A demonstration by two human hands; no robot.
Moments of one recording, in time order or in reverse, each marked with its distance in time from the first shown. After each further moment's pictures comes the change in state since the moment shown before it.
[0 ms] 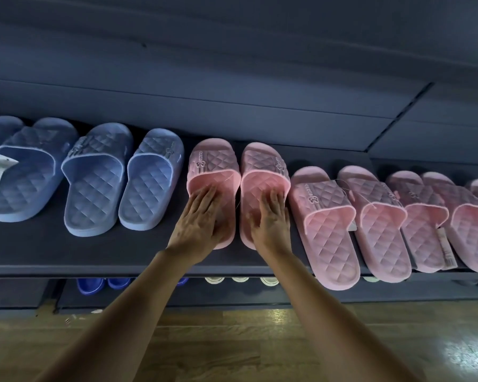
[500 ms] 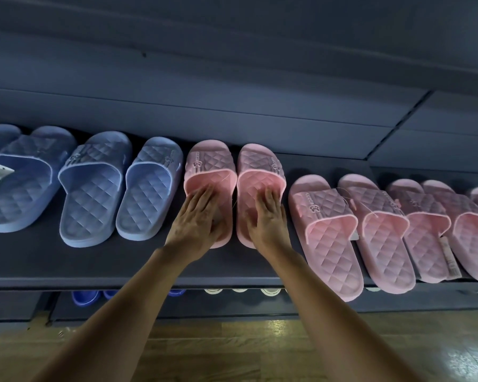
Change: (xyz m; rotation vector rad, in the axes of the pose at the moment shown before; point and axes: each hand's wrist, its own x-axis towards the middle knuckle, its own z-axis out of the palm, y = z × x) left_hand 0.017 -0.012 -0.001 0.077 0.008 0.001; right_hand 0.024 -0.002 -0.001 -0.080 -0.019 -0.090
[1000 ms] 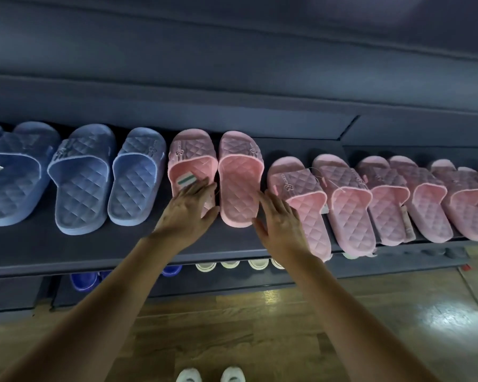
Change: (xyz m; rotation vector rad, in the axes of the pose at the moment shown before) left_hand -0.009 0.040 -0.052 -0.250 -0.061 -0.045; right_hand -0.070 0.020 -0.048 -0.071 0.146 -0.116
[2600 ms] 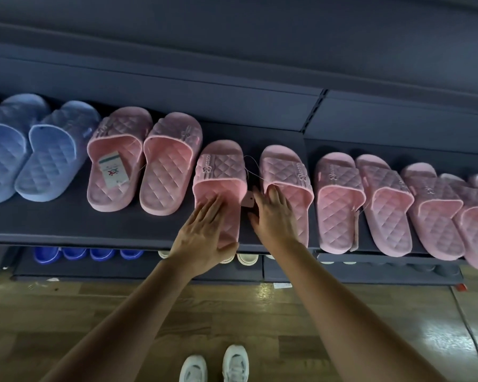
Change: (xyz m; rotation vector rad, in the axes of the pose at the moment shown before) left_hand 0.015 0.132 0.145 0.278 -0.096 0.038; right_hand 0.004 0.161 -0.023 -0.145 -0.131 -0.008
